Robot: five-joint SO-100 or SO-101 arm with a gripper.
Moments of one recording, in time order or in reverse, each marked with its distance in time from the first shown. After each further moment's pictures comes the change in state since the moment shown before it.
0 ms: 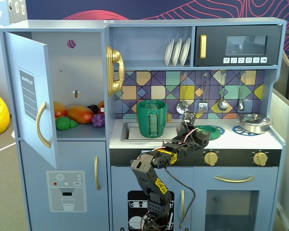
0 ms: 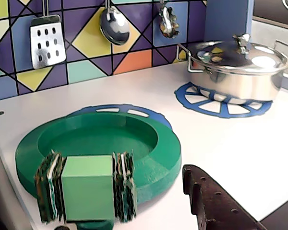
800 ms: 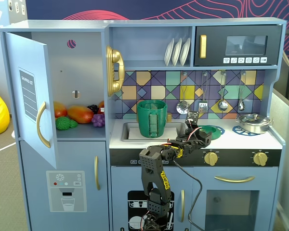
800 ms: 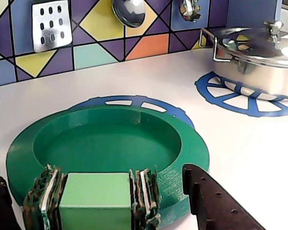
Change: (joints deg) arm -1.6 -15.8 -11.0 -2.6 -1.1
